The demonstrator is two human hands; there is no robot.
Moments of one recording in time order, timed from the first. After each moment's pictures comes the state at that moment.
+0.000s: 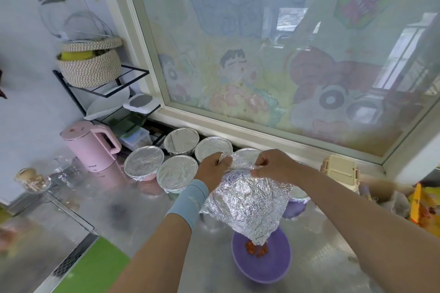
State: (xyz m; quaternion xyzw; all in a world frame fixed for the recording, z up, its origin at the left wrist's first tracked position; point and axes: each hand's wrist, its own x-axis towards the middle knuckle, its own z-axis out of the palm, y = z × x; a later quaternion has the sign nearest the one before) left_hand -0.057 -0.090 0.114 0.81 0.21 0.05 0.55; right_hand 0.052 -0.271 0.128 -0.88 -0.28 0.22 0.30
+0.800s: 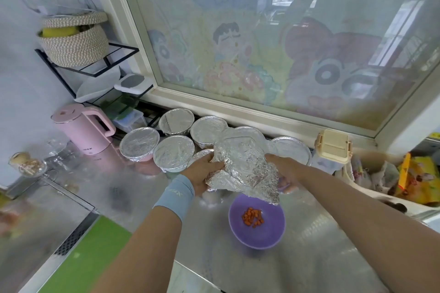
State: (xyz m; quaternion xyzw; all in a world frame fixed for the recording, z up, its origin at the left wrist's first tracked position) left_hand -0.088 -0.085 0.068 0.54 0.25 -0.12 0.79; right_hand 0.027 -0.315 0.064 -0.82 0.04 0.43 0.39
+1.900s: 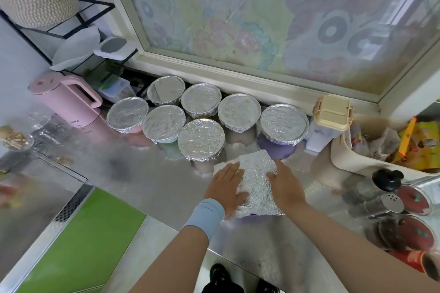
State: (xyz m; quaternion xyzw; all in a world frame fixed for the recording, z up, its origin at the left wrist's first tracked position) left_hand -0.139 -0.176 -0.044 0.98 0.02 -0.14 0.17; right_hand -0.063 -0.355 -0.045 -0.94 -0.08 0.16 0.28
